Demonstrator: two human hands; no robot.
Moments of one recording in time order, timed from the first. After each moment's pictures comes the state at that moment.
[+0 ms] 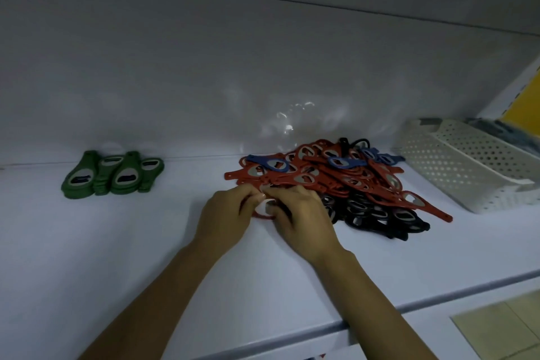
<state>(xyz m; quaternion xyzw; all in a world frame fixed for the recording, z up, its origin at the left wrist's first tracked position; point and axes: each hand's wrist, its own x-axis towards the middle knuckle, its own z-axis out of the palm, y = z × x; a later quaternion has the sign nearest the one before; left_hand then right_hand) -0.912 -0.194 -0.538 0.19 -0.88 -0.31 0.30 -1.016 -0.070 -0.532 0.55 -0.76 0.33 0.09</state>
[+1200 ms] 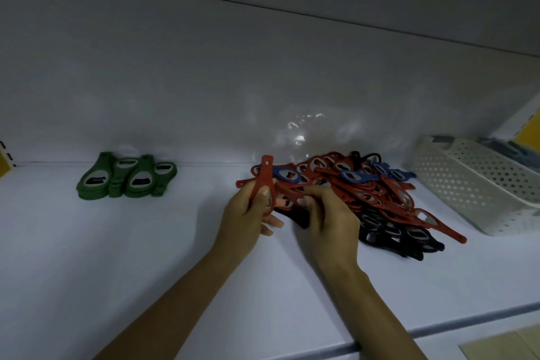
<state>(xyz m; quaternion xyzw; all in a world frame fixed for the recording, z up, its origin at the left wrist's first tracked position) -0.915 -0.180 -0.526 0.19 -0.64 -0.67 0.33 -1.012 -0.067 -0.527 0.40 -0.76 0.47 0.20</state>
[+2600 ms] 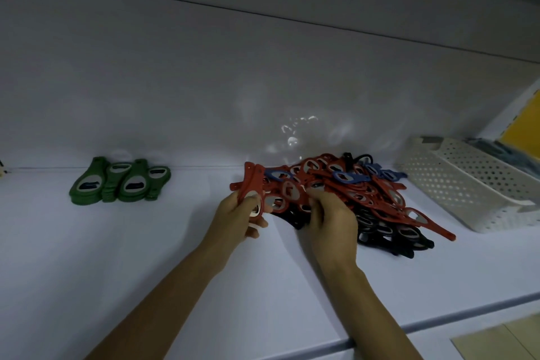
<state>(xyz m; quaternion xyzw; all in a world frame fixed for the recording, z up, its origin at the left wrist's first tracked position) -0.907 -0.185 -0.517 0.25 -0.59 -0.72 0.25 -1.018 -0.062 -0.525 0.35 -0.81 0.42 0.18</state>
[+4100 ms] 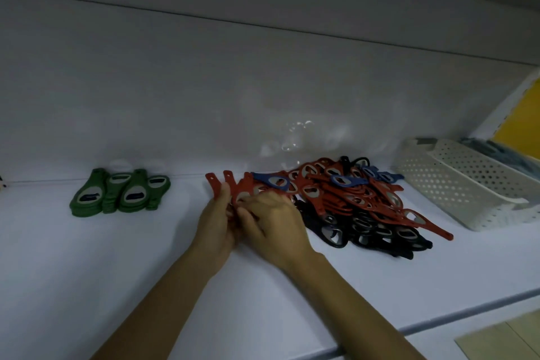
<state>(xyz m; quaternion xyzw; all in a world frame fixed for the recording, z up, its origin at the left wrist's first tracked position) -0.907 -0.205 -0.517 0.20 -0.34 -0.88 0.28 -0.988 -0.117 -0.519 0.60 -0.72 0.32 0.15</state>
